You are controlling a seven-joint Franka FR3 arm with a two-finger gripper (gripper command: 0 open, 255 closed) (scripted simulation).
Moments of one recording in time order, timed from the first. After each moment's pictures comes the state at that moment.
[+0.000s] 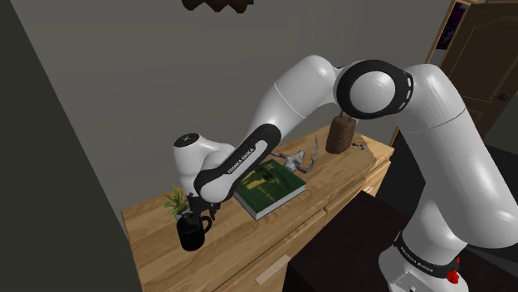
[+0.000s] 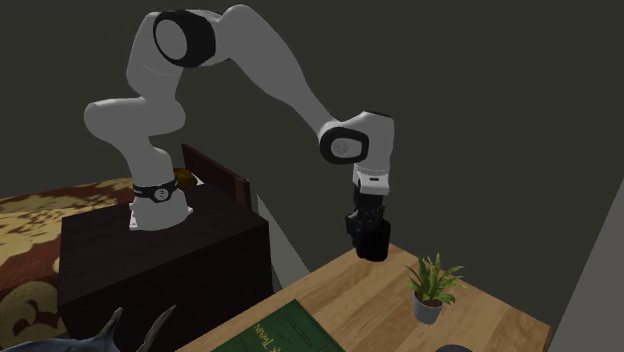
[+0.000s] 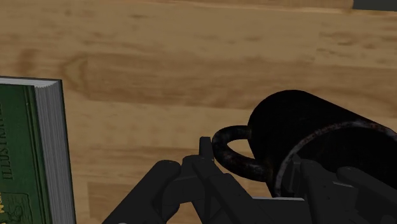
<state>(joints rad) 0.35 0.72 0.29 -1.74 -0.32 2.37 0.87</state>
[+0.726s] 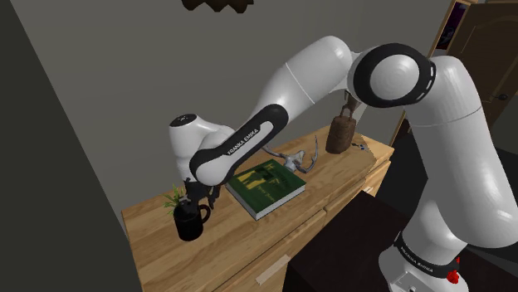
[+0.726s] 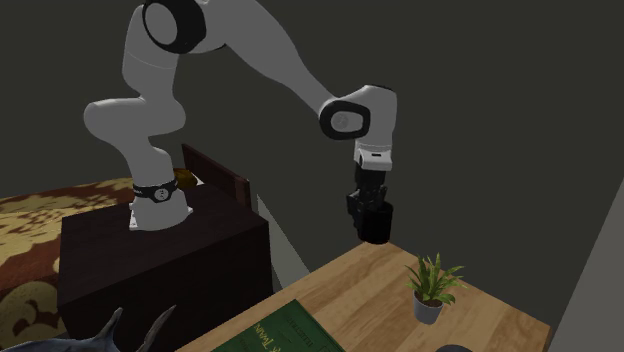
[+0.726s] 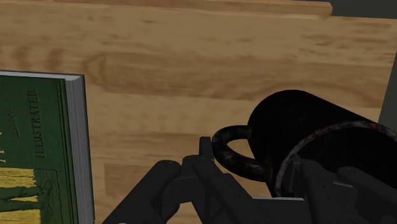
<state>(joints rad) 0.33 0.61 0.32 -1.75 -0.29 2.28 0.85</state>
